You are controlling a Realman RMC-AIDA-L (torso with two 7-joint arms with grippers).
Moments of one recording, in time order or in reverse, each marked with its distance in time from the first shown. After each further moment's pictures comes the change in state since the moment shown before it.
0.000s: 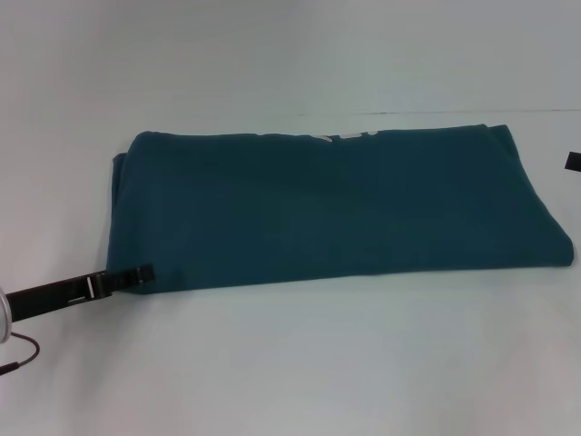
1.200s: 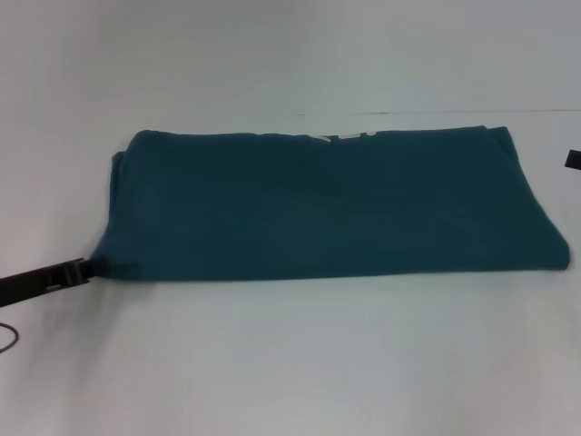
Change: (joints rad) left arm -0.002 0.010 0.010 0.017 0.000 -0.083 -0.012; right arm 0.001 0.008 0.017 0.001 0.002 0.003 -0.006
